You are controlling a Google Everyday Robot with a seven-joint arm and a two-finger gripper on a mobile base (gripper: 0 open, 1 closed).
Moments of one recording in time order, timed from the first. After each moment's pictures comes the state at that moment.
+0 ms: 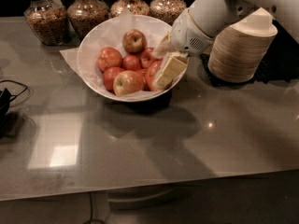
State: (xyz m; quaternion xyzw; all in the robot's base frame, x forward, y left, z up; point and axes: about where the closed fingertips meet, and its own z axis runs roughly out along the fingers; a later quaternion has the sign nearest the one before) arm 0.567 -0.040 0.919 -0.68 0.66 0.15 0.27
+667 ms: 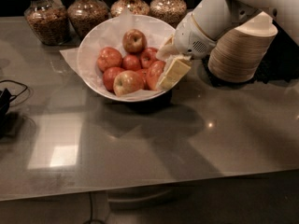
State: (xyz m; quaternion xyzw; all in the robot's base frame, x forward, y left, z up) arm 0.567 -0.049 0.910 -0.68 0.67 0.15 0.26
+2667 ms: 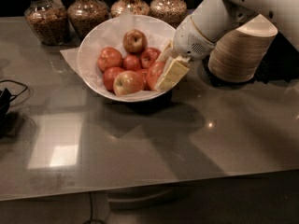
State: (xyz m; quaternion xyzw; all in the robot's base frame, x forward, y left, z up) arm 0.568 -0.049 0.902 -0.68 0.67 0.16 0.25
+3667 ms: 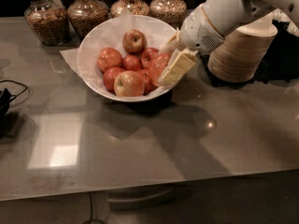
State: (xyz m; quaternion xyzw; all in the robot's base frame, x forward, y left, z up) arm 0.564 -0.050 0.929 -0.67 0.65 0.19 0.29
